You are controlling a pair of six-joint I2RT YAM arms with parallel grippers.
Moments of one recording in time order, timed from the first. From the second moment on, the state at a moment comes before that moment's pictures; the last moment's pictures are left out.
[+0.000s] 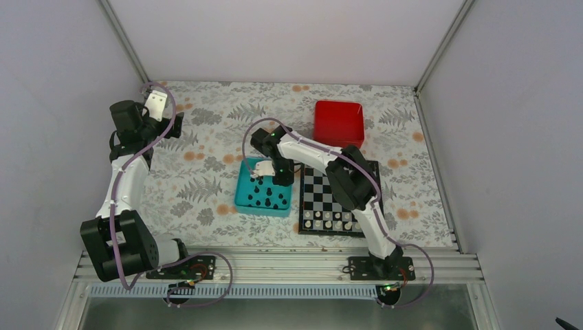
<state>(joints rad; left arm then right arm) 0.27 1.28 0.95 -0.09 0.36 0.36 0.84 2.24 1.82 -1.21 0.09 -0.71</state>
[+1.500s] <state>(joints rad) 0.27 1.28 0.95 -0.09 0.37 0.36 0.52 2.03 1.79 -1.26 0.11 -0.73</state>
